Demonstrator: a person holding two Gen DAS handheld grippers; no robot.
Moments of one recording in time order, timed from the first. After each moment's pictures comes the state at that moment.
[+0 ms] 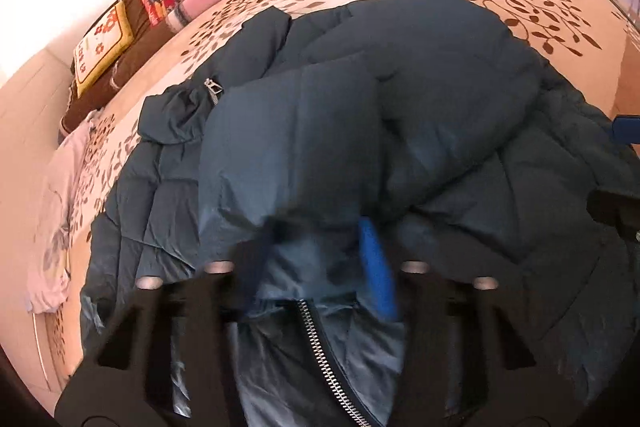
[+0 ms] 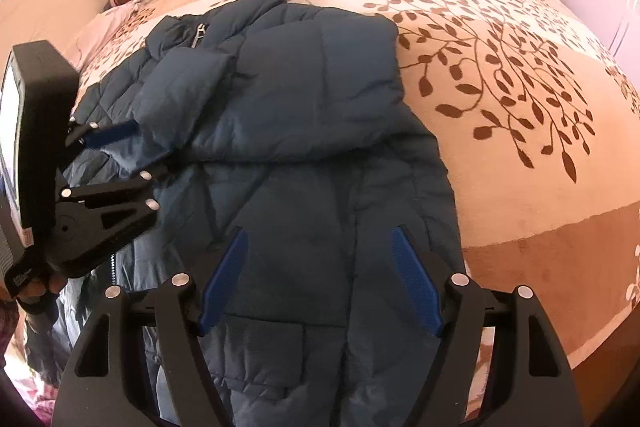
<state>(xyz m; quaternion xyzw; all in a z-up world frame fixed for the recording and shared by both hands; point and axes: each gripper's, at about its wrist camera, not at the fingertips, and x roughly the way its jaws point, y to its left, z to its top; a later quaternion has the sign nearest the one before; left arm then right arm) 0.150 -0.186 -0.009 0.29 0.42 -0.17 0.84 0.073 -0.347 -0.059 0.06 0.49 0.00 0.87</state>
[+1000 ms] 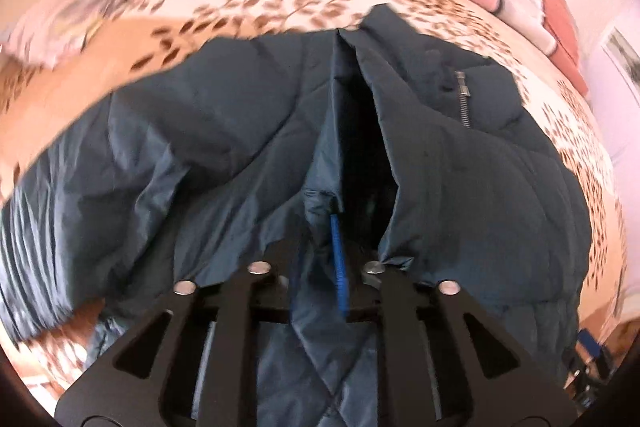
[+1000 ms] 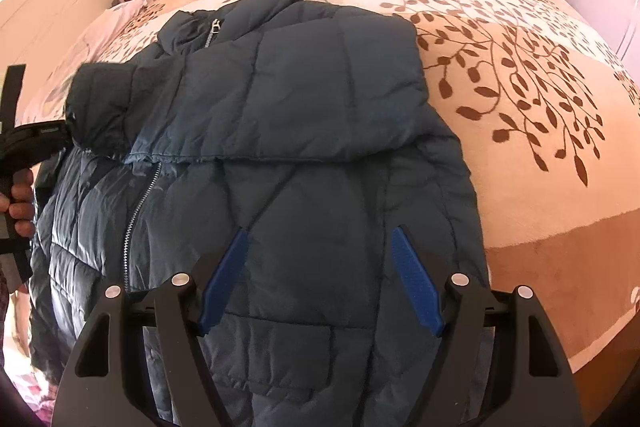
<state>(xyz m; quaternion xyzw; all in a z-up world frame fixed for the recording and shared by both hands) 0.214 0.037 -0.013 -0.11 0.52 0.00 0.85 0.077 -0.329 -0.057 0.06 0.49 0.01 0.87</state>
